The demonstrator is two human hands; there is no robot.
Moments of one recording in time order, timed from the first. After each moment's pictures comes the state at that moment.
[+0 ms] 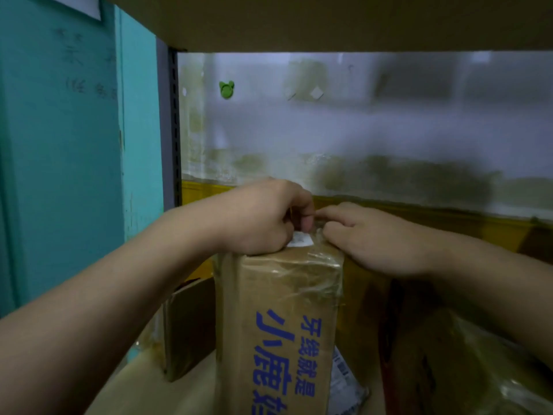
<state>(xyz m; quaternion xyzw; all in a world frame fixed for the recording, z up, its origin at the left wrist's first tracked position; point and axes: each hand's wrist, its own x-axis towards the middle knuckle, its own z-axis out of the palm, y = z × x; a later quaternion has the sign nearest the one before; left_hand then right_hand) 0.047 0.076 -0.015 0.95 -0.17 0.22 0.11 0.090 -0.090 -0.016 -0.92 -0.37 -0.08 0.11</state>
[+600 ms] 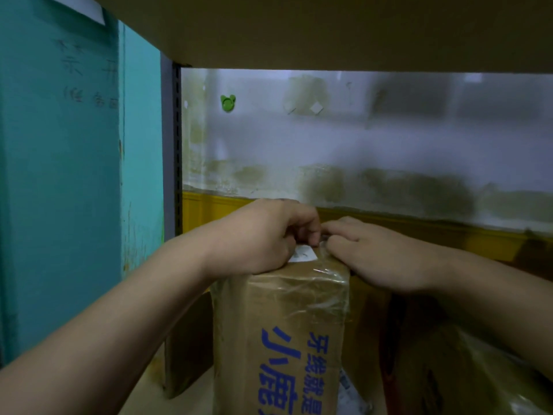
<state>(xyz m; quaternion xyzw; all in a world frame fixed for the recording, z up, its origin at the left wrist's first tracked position) 0.044 0.083 -0.027 0.93 -0.21 0.23 0.19 0.091 -0.088 -0.019 -0.92 -0.37 -0.04 0.14</state>
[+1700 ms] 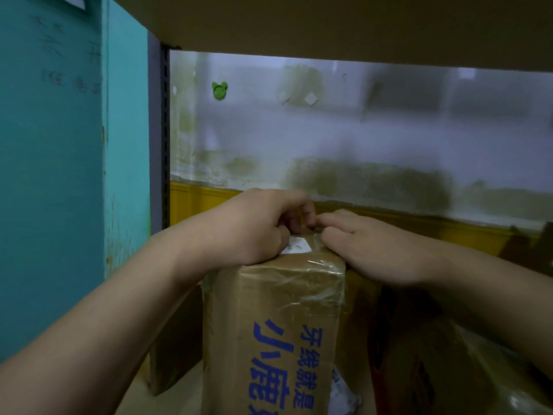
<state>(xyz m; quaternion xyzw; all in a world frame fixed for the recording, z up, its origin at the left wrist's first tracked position) 0.049 0.083 -0.029 0.93 -0.18 0.23 0.22 0.089 -0.088 -0.017 -0.92 -0.36 -0.04 0.14</state>
